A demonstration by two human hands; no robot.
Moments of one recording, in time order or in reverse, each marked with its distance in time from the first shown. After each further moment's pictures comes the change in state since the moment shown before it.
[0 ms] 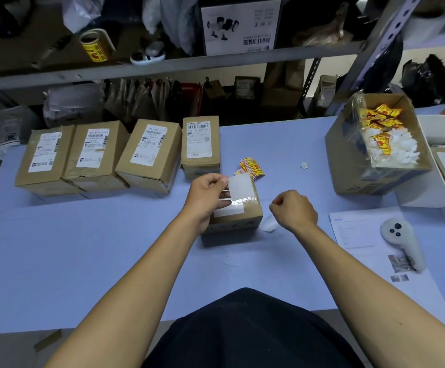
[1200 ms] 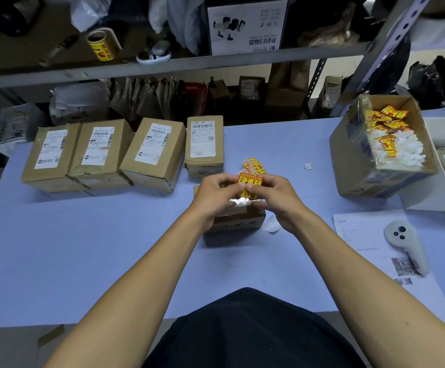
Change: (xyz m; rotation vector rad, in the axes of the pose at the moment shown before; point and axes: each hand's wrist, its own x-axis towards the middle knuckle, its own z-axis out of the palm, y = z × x) left_hand 0.002 -0.001 0.002 0.118 -0.100 0.030; right_hand -0.006 -0.040 -0.008 0.965 -0.350 -0.146
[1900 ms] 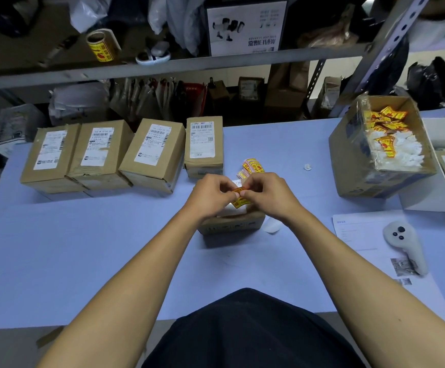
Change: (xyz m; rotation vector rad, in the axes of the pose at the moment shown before) left_hand 0.017 -0.006 -0.016 0.537 -0.031 0.199; right_hand 0.004 -0.008 0.004 -0.705 0.042 -0.255
